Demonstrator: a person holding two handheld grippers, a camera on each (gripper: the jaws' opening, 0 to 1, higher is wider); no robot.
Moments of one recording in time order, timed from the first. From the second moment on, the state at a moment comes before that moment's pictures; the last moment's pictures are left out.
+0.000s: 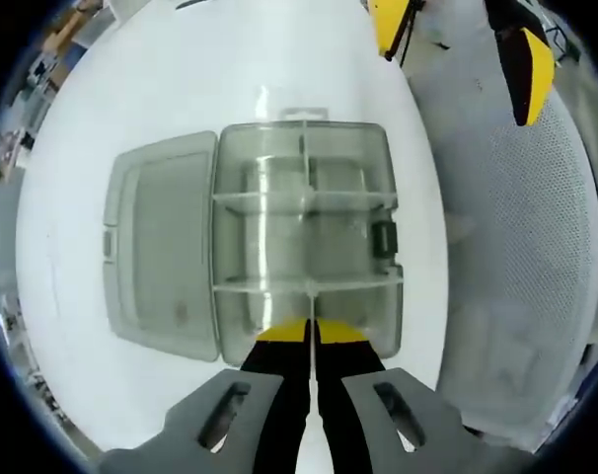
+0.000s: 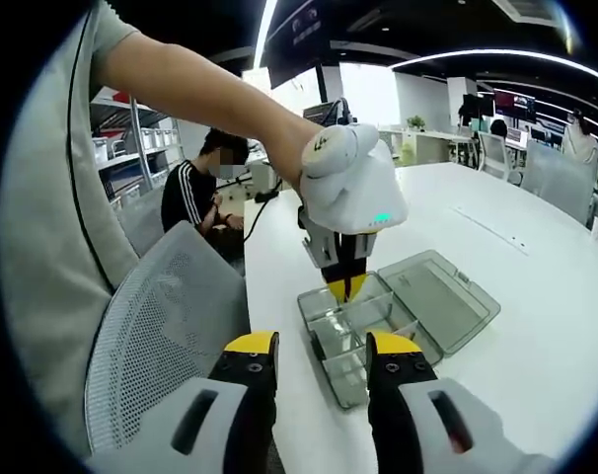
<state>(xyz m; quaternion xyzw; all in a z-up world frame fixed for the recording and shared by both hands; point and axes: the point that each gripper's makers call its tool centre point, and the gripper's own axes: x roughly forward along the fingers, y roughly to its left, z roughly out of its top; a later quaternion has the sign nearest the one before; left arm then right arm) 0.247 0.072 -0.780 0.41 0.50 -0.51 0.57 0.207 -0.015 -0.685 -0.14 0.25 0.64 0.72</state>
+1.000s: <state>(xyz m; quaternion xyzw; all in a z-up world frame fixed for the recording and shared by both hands) 0.245 0.071 -0.781 0.41 0.49 -0.51 0.58 0.209 -0.018 -0.678 -0.14 0.24 0.63 0.72</state>
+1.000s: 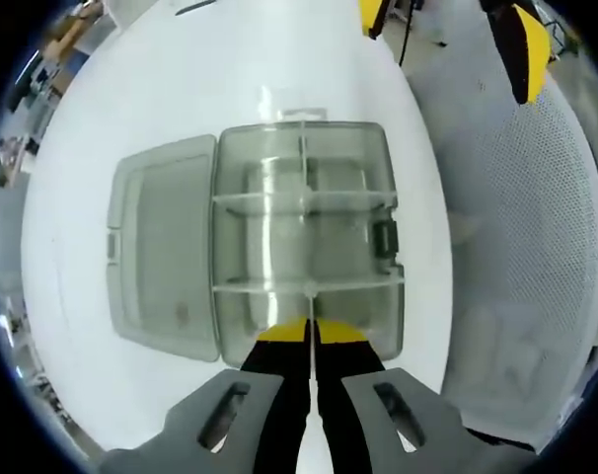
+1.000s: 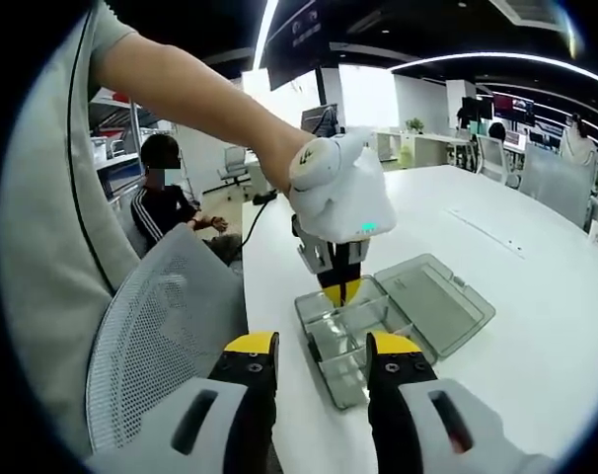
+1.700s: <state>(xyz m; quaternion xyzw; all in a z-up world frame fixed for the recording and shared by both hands) 0.250 0.071 -0.772 0.39 0.47 -0.49 0.63 0.211 -0.028 -0.681 -0.14 0.24 0.62 0.73</state>
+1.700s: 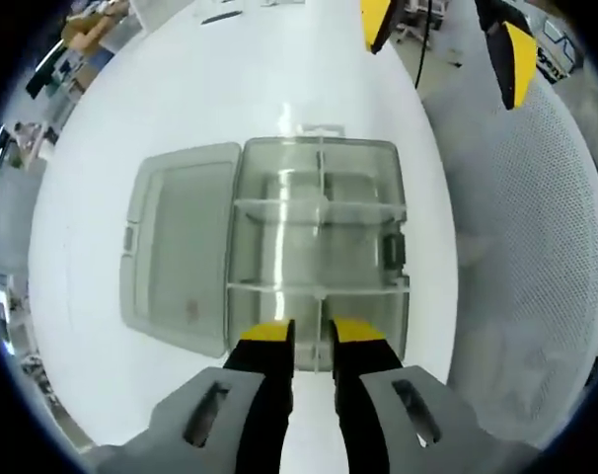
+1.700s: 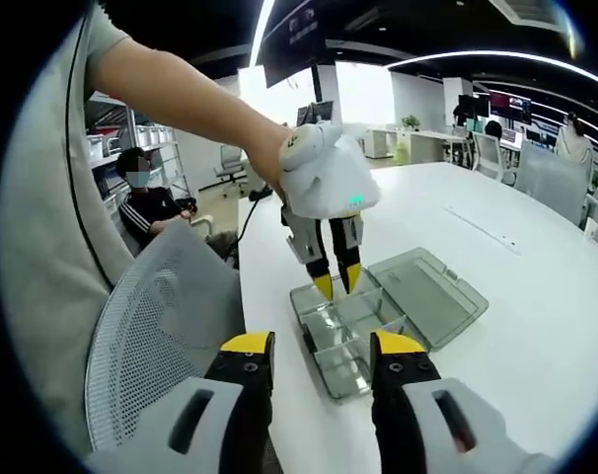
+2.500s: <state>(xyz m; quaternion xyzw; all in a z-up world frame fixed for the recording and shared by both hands) 0.227 0.095 -0.734 0.30 0.40 -0.46 0.73 0.220 -0.037 -0.694 -0.17 0.26 0.62 0.72</state>
